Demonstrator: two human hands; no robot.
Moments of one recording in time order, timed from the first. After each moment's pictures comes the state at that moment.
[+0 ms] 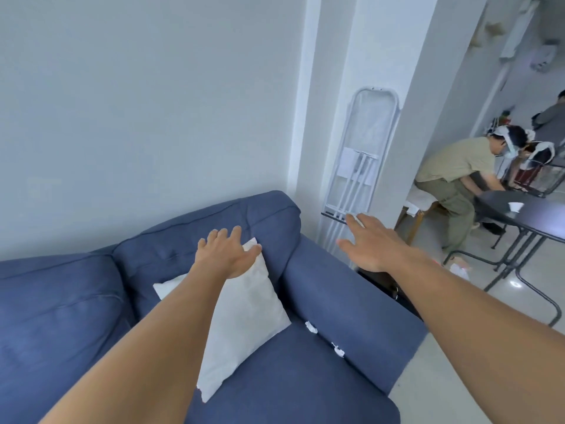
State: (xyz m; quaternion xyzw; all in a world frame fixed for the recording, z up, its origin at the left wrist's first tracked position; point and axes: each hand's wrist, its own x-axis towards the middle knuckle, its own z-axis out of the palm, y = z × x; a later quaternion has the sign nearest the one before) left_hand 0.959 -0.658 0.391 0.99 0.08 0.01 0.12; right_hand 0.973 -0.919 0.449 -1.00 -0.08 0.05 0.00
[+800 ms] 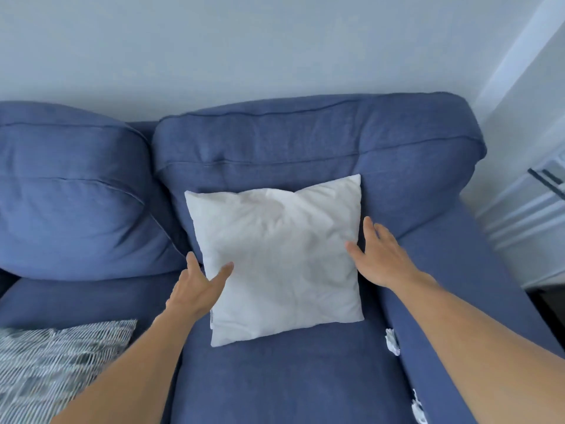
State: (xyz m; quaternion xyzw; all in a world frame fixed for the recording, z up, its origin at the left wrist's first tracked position) left_hand 1.034 -0.596 0.092 0.73 0.56 -0.05 0.37; right_hand 1.266 -0.797 0.140 -0.93 -0.27 0.23 0.09
